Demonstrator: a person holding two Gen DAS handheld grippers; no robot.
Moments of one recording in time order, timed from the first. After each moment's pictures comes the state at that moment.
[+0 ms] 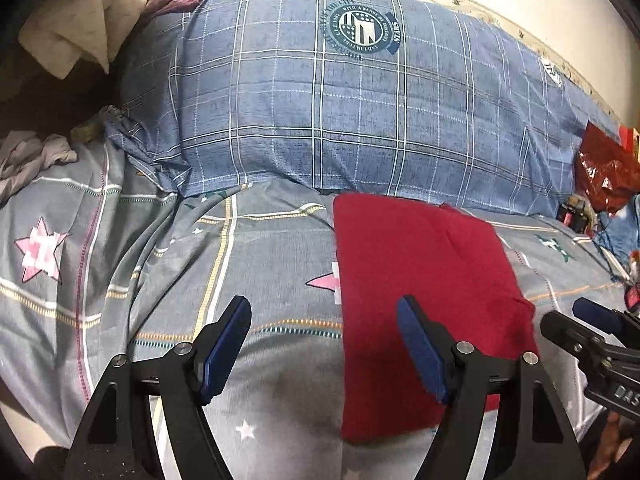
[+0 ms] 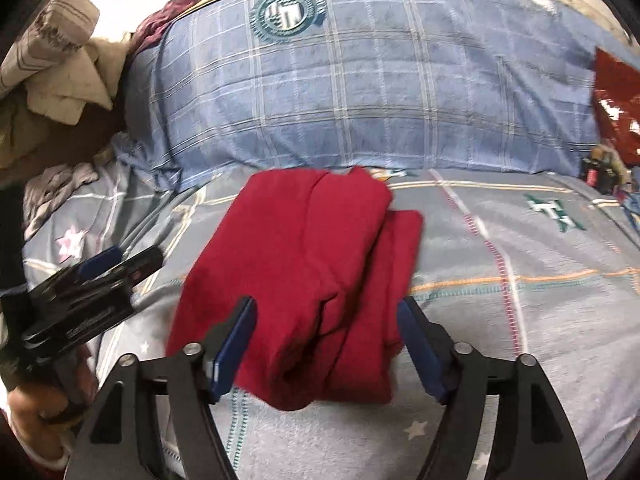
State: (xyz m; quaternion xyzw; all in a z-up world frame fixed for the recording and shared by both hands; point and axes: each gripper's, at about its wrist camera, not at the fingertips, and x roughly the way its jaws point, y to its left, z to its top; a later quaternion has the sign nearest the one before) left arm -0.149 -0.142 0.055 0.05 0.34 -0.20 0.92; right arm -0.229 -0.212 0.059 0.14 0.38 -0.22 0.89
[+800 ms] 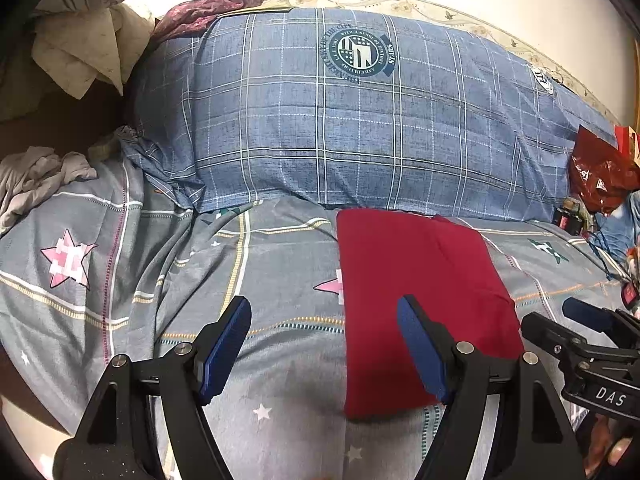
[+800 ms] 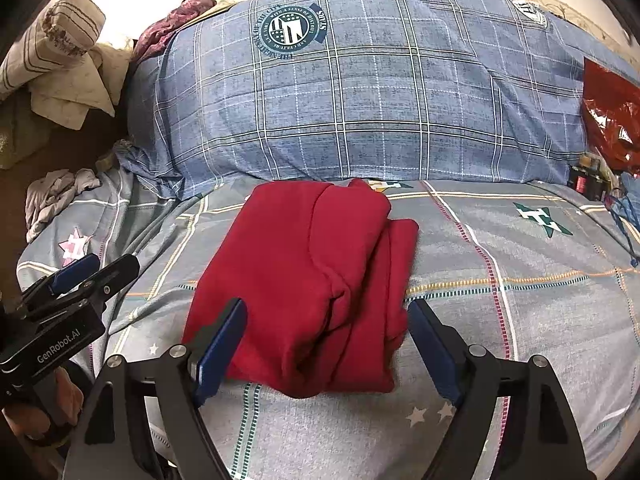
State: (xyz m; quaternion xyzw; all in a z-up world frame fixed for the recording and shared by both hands) left arm -0.183 -0.121 0.084 0.06 0.31 -0.20 0.93; right arm -0.238 -0.195 0.072 0.14 0.37 -0.22 0.89
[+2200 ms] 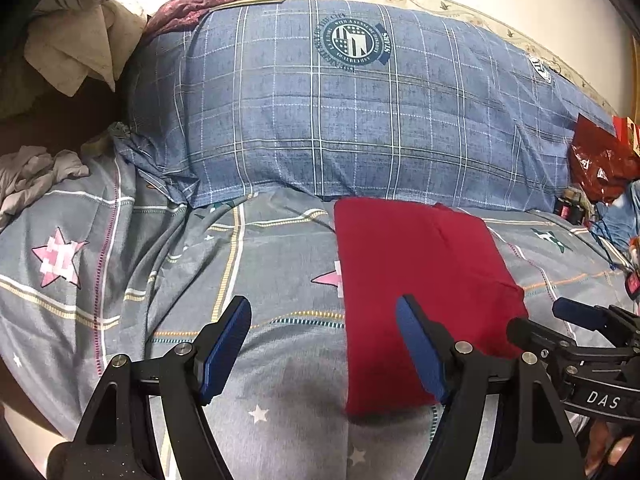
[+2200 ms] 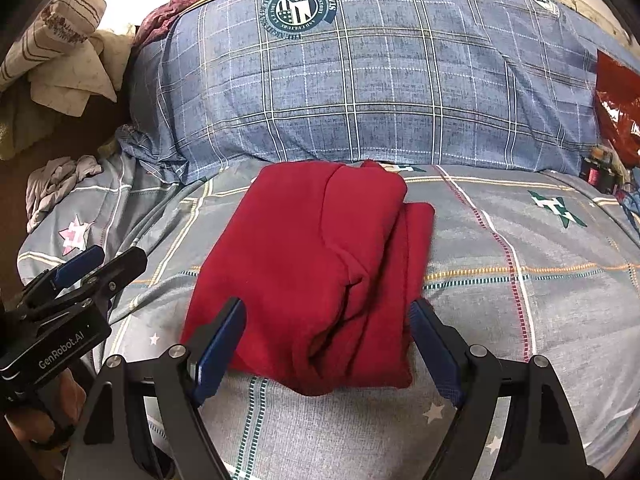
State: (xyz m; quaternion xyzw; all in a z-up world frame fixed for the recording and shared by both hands) left arm -0.170 -0.129 0.067 0.07 0.32 -0.21 0.92; right arm -0.226 -0.189 0.057 0.15 0.39 -0.21 0.89
